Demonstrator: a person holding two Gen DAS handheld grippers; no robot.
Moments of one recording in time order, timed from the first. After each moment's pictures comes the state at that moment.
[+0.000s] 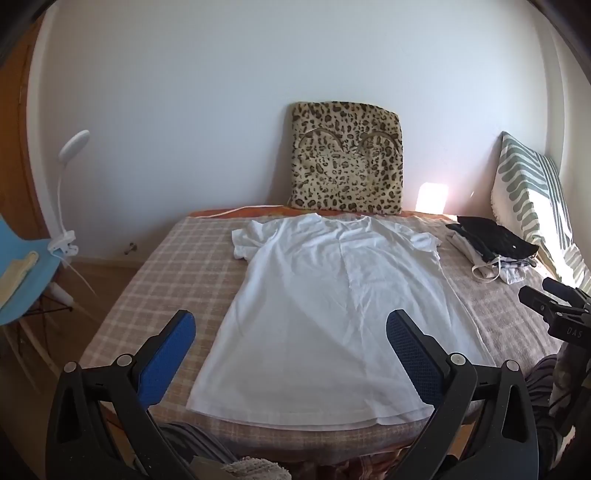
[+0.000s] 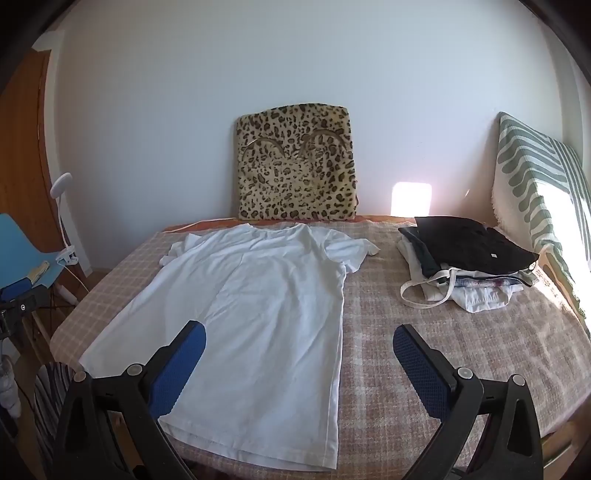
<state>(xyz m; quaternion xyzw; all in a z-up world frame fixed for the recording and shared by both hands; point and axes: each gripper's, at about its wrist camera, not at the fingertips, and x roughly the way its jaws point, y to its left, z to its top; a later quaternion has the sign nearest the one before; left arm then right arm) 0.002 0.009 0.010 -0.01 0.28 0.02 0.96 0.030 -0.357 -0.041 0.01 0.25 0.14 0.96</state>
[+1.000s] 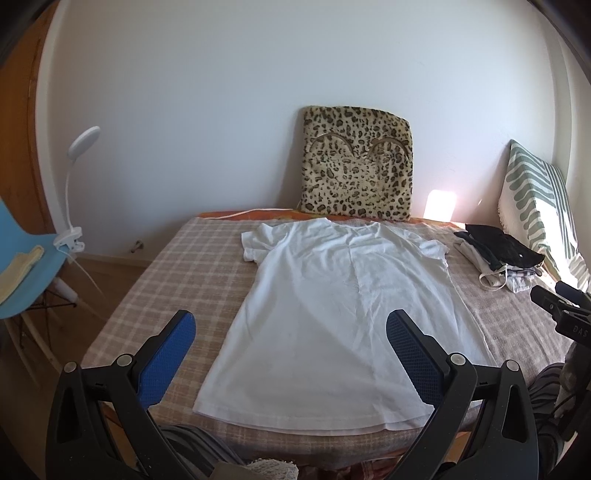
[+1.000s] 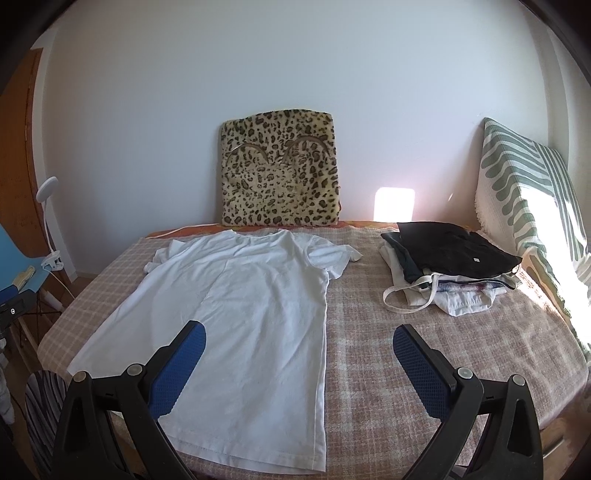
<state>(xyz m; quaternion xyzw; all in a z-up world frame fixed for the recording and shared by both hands) 0.000 0.016 0.007 -0.02 0.27 0.04 0.96 0.030 -0.359 -0.031 0.00 0.25 0.11 0.96</state>
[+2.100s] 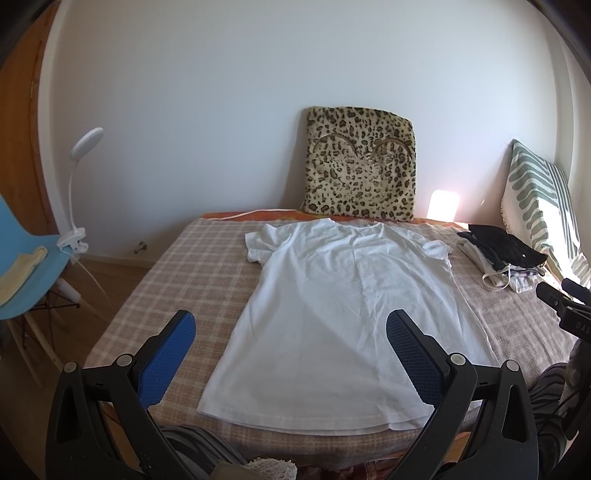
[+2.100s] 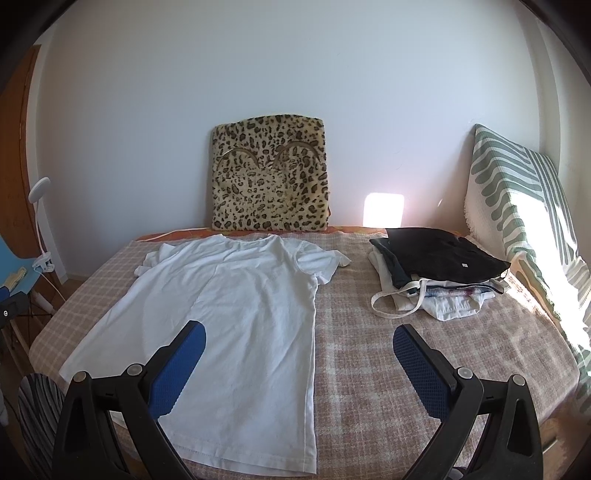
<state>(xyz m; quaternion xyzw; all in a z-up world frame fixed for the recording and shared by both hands) 0.000 0.021 0.006 -0.02 0.27 0.04 0.96 0.029 -0.359 -0.025 -0.01 0.24 0.09 0.97</state>
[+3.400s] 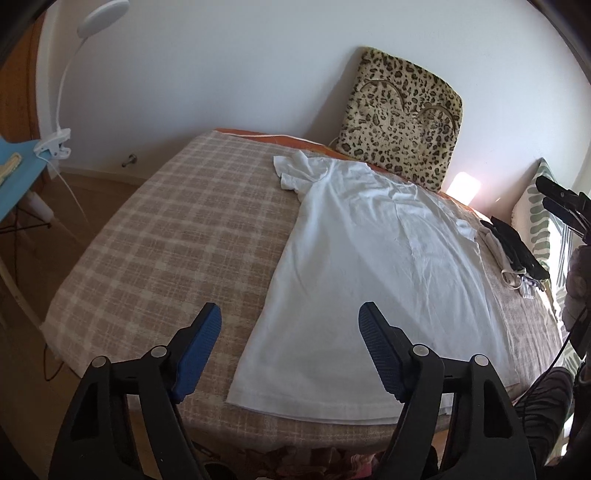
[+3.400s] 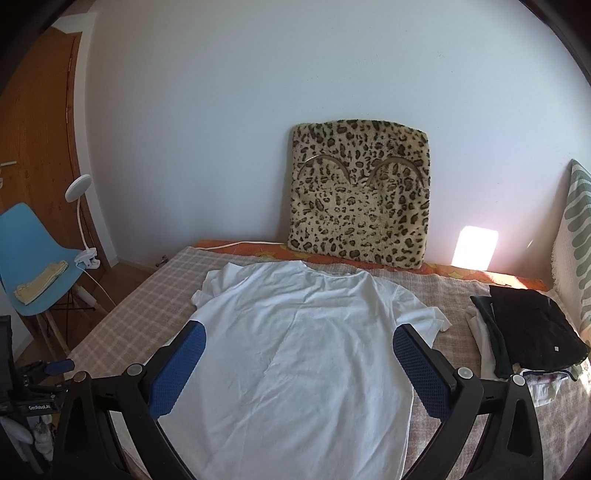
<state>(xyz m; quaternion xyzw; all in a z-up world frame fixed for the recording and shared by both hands) 0.044 0.122 -0.071 -0.14 0.38 0.02 0.91 0.145 -0.255 0.024 -0.04 0.25 0.23 0.94</state>
